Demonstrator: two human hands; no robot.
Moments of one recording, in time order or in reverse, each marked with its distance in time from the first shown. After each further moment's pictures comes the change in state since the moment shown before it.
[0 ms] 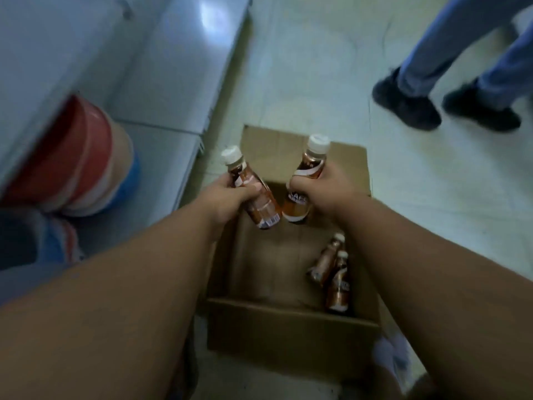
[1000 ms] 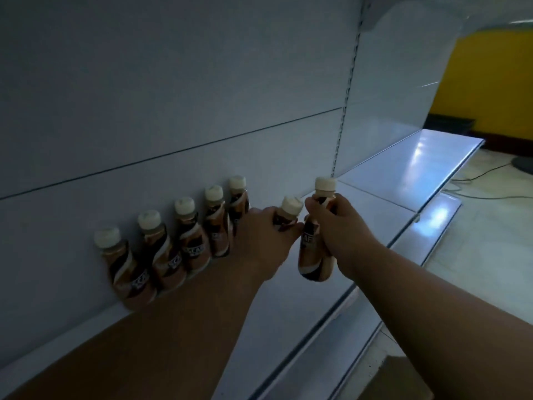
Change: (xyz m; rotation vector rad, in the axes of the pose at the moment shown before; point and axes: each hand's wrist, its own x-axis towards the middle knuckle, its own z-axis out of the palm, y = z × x) left_hand -0.213 0.104 -0.347 0.474 0.908 0.497; right_hand -0.119 -0.342 0.299 0.169 -0.315 -0.578
